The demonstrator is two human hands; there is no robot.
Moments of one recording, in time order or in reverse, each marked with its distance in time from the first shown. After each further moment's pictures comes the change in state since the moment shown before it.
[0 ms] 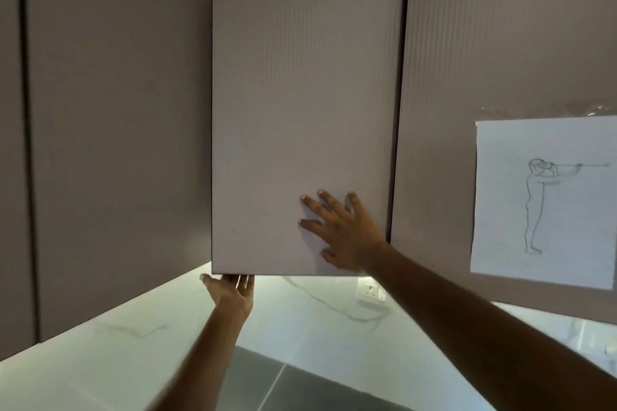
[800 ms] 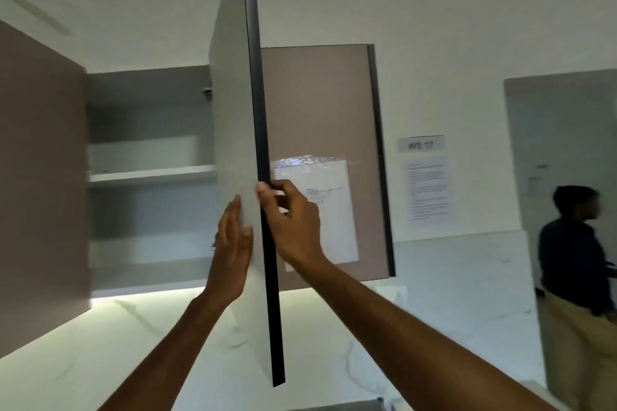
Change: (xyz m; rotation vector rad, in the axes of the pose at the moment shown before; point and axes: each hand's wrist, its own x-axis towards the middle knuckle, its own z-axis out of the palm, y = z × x) left_hand -0.308 -0.136 0.144 1.130 -1.037 0.779; right_hand -0.228 0.066 -0.247 1.150 0.670 0.846
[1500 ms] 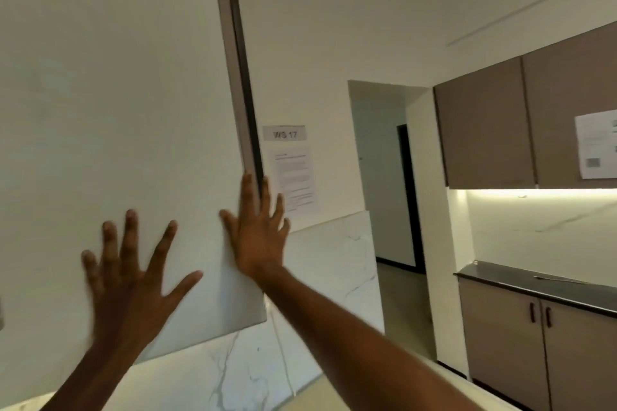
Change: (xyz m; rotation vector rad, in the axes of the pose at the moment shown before) left_hand 0.057 -0.094 0.155 0.705 -0.042 0.422; right_hand 0.076 0.210 -0.088 -0.873 0.241 0.187
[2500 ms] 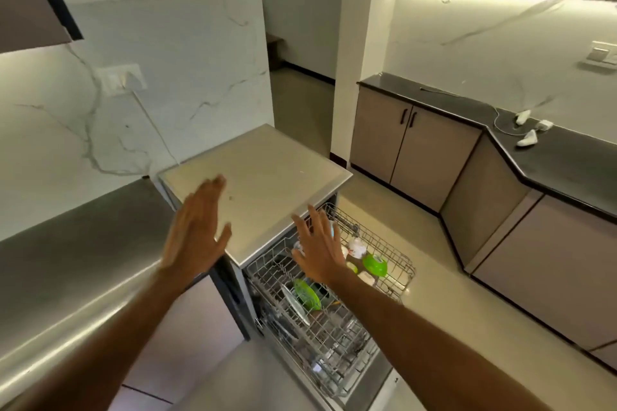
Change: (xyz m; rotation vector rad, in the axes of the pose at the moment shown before) left_hand -0.336 0.365 0.000 -0.554 -0.699 0.220; right_hand -0.473 0.398 -0.262 -0.503 -0.744 0.325
